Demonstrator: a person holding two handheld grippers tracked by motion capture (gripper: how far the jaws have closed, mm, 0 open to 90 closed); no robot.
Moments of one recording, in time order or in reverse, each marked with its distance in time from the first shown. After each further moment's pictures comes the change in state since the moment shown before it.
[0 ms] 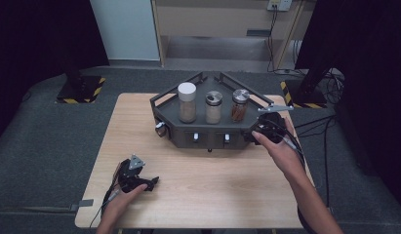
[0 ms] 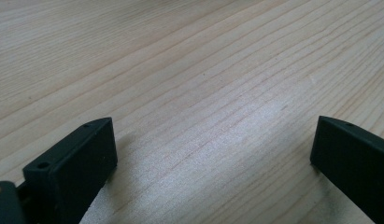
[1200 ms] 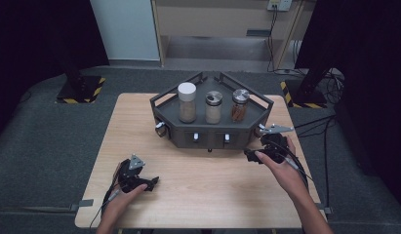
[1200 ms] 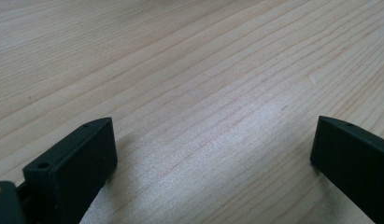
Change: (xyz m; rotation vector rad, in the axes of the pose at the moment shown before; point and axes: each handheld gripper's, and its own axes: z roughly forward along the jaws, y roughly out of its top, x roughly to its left) left arm 0.000 0.000 0.000 0.000 0.000 0.000; right arm 0.004 -0.050 0.002 0.055 -0.007 -0.009
